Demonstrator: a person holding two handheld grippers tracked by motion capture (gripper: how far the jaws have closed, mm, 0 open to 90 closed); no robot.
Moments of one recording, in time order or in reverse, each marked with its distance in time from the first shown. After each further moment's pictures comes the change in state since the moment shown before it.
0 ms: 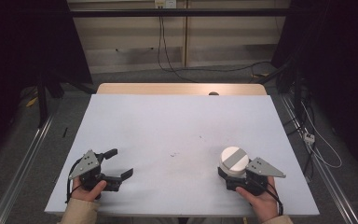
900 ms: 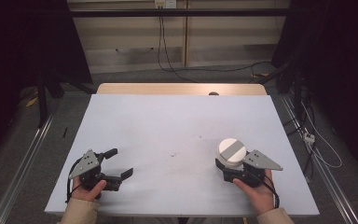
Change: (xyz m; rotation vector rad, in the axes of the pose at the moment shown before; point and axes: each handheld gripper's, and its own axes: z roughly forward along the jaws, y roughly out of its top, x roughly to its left) left arm 0.001 0.000 0.000 -0.004 -0.001 -0.001; right arm -0.003 0.019 0.013 -0.042 -0.008 -0.043
